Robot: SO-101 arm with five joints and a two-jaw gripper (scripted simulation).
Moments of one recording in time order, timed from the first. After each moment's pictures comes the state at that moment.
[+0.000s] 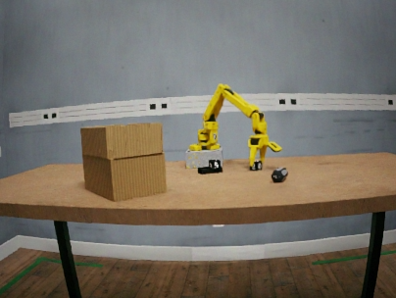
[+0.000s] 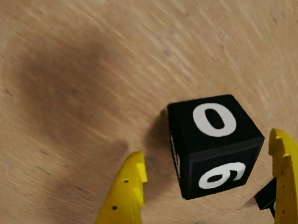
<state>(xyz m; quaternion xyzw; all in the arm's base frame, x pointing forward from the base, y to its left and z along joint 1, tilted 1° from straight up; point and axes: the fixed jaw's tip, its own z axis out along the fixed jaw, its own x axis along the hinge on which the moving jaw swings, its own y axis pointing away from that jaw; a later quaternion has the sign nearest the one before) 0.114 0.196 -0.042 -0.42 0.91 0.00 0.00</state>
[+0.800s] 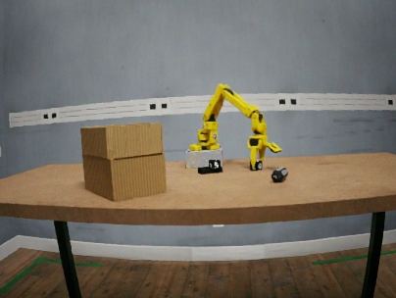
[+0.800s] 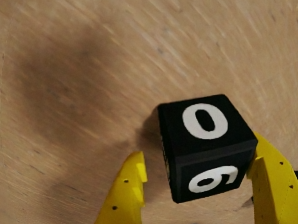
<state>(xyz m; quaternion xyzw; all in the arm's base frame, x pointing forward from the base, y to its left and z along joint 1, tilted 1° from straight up) 0.115 0.192 -0.043 -0.42 0.91 0.00 0.00</state>
